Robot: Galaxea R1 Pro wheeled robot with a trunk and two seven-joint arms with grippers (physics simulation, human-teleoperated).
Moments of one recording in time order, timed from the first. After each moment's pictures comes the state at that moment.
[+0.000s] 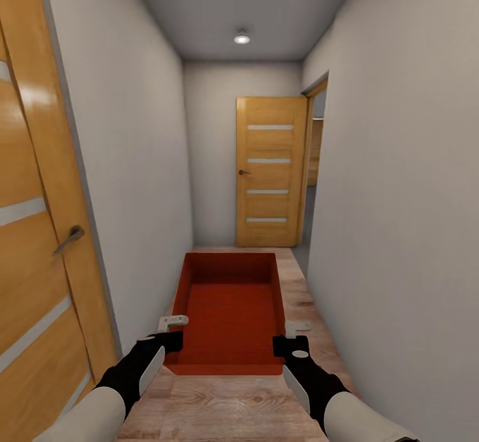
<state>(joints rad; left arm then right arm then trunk) -0.63 -0.02 -0.09 -0.50 0.18 0.30 0.10 -0.65 0.14 0.27 -0.34 -0.18 0.03 -0.28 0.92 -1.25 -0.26</state>
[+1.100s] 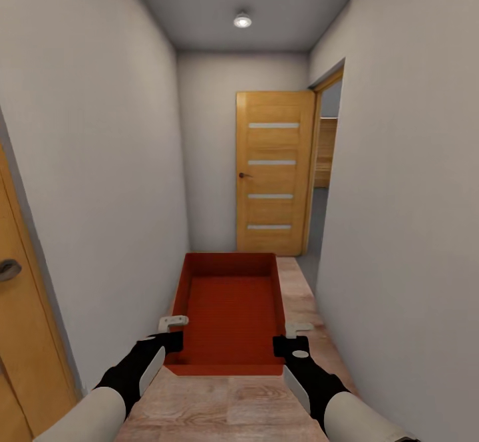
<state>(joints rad) -0.63 -0.02 -0.09 -0.49 0.18 0.30 0.10 -0.65 0.14 0.27 -0.34 -0.18 0.03 -0.28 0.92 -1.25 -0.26</state>
